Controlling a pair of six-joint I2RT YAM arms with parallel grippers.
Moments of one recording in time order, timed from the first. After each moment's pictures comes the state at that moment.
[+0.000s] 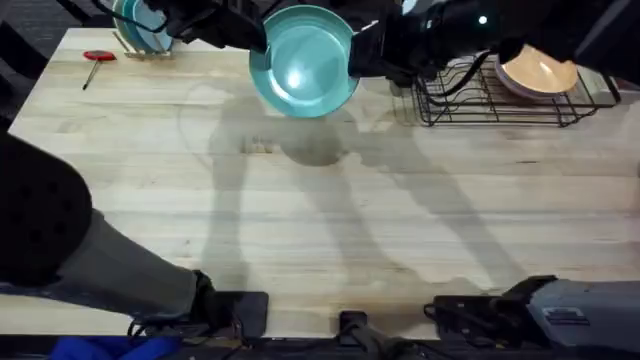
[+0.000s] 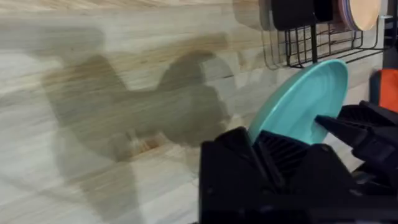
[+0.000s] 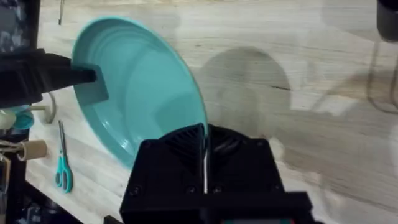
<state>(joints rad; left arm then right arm) 0.07 1.73 1.77 -1.23 0.63 0.00 0.48 1.53 1.39 -0.66 -0.21 0.55</state>
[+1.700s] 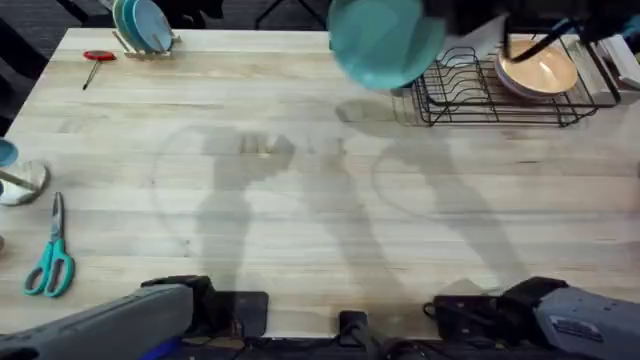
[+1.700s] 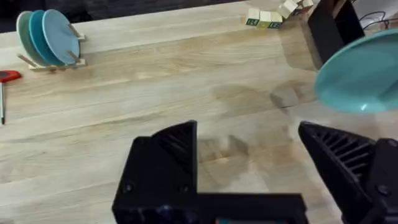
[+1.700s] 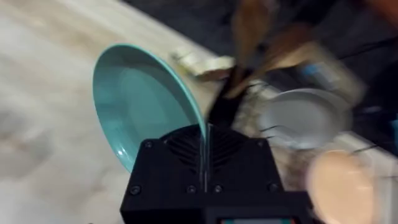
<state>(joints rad) 0.07 1.33 1.78 -1.17 0.26 0.11 0.41 1.33 1.39 -0.56 0.15 -0.24</state>
